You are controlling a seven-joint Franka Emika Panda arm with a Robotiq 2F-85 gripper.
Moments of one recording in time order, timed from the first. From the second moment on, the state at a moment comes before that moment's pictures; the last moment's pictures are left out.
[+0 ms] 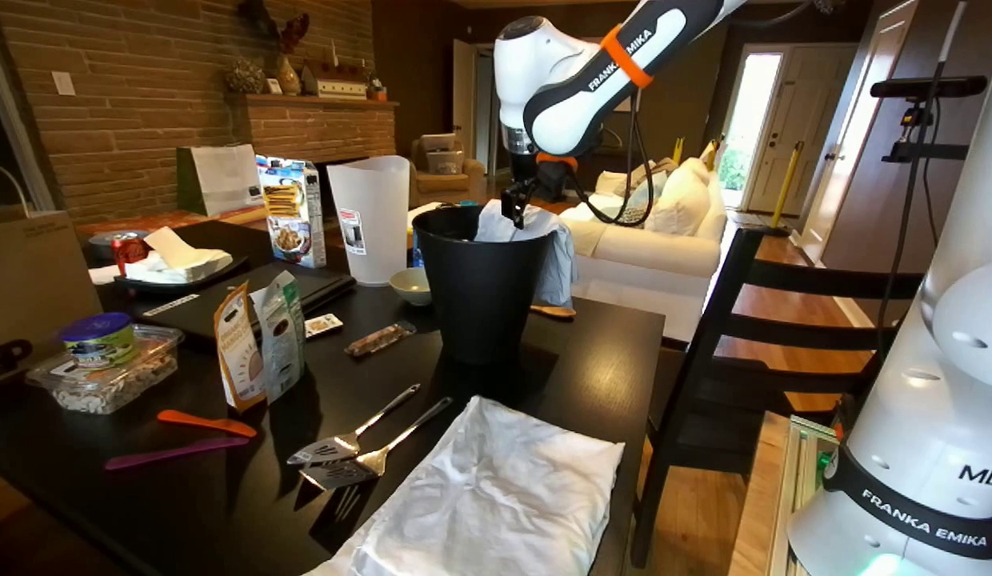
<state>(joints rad) -0.18 0.10 -0.07 -2.08 -0.67 2.38 0.32</state>
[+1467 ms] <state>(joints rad) -0.02 0.22 -0.08 -2.07 -0.98 2.35 0.60</state>
